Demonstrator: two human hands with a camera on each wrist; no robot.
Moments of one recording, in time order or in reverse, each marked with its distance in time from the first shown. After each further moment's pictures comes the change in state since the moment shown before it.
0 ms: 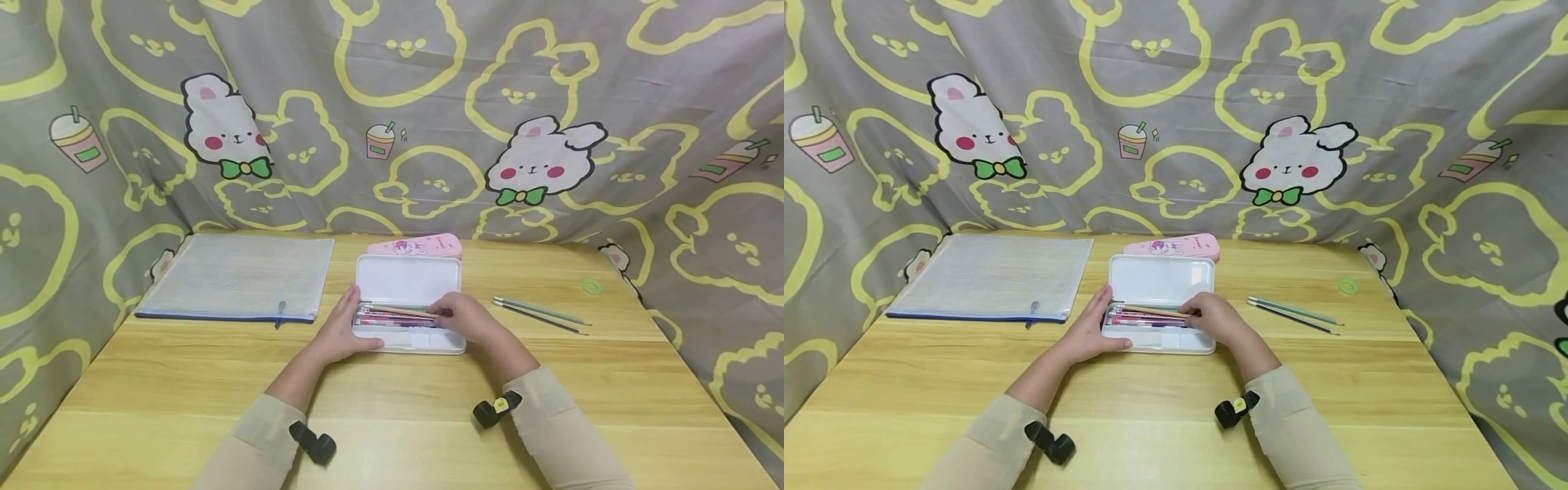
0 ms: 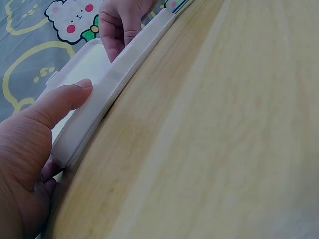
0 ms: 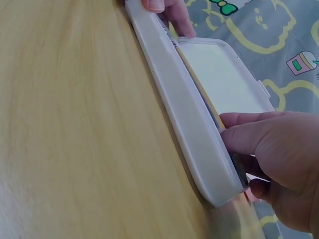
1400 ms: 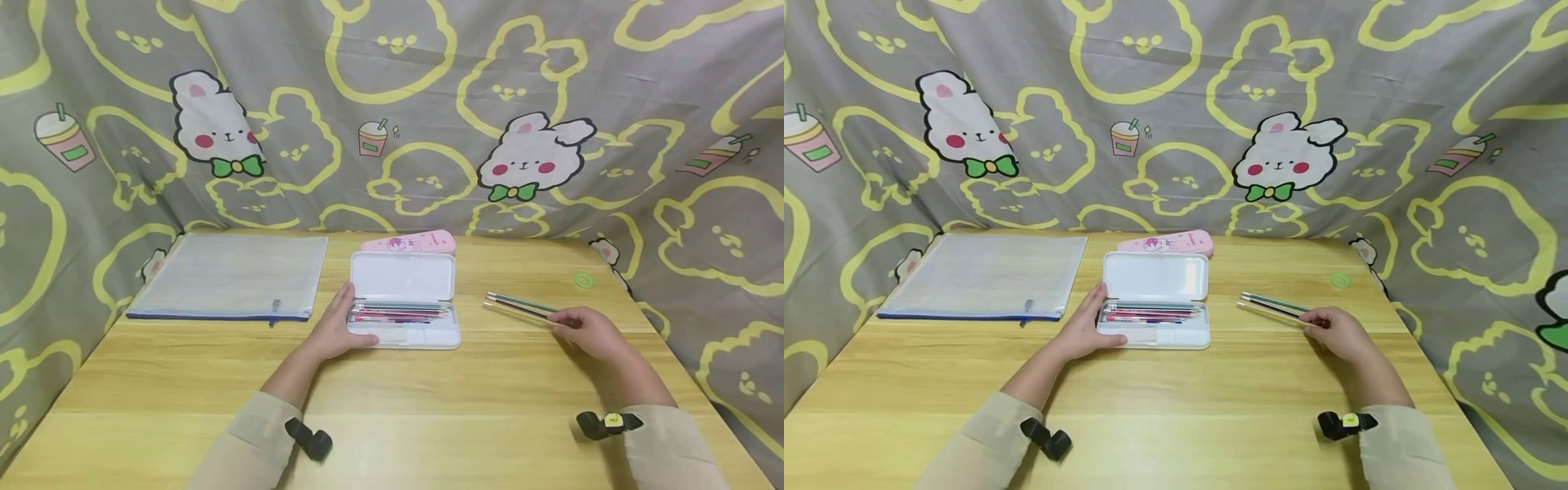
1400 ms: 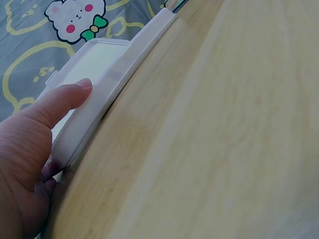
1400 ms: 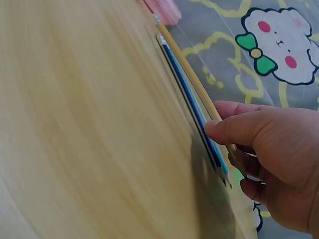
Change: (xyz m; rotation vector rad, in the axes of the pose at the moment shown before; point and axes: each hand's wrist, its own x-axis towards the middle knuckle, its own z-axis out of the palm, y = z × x) left_hand 0.001 -0.001 -0.001 0.002 -0.015 0.004; right_hand -0.132 0.135 -0.090 0.008 0.149 0.261
